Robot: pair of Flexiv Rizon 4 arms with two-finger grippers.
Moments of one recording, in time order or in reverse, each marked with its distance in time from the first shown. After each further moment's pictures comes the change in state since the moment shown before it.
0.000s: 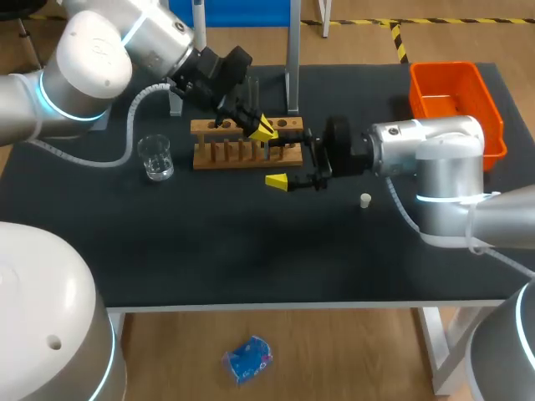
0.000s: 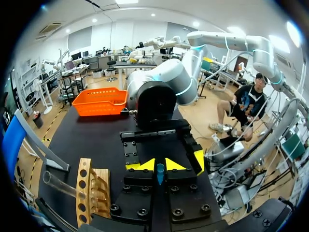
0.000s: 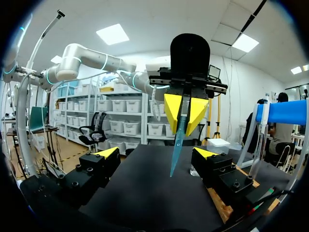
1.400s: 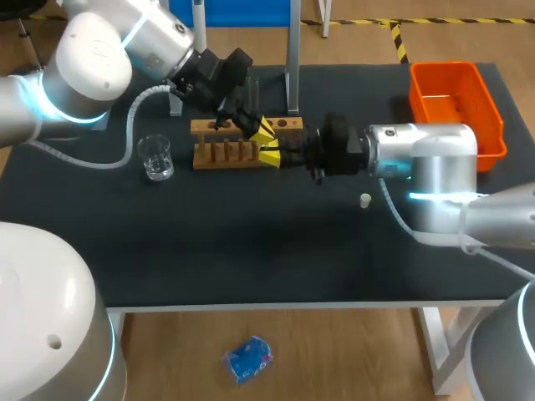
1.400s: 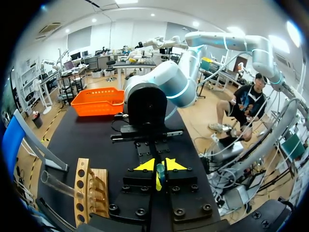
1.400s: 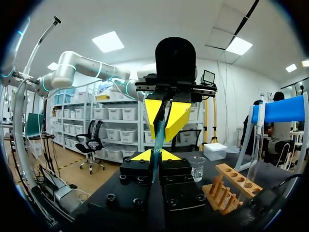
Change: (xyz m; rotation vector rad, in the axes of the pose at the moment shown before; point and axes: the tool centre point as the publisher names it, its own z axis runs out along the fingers) left arm 0.004 0.000 0.001 -0.002 0.001 0.000; right arm -0.012 0.005 0.004 -0.070 -0.027 0.027
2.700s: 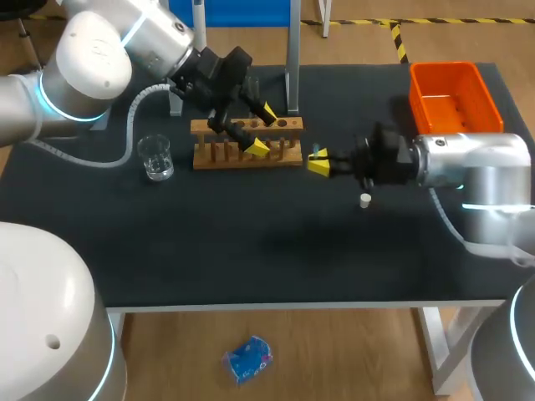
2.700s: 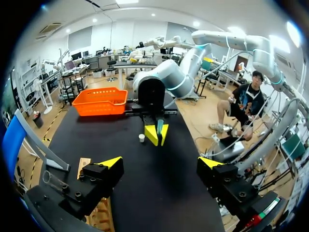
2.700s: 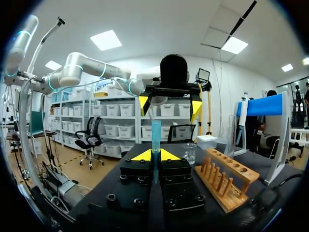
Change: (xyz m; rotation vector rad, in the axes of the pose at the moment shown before) left arm -0.004 0.000 -0.001 0.001 -0.003 0.000; right arm 0.016 -0.011 -0.090 0.032 -0.044 0.002
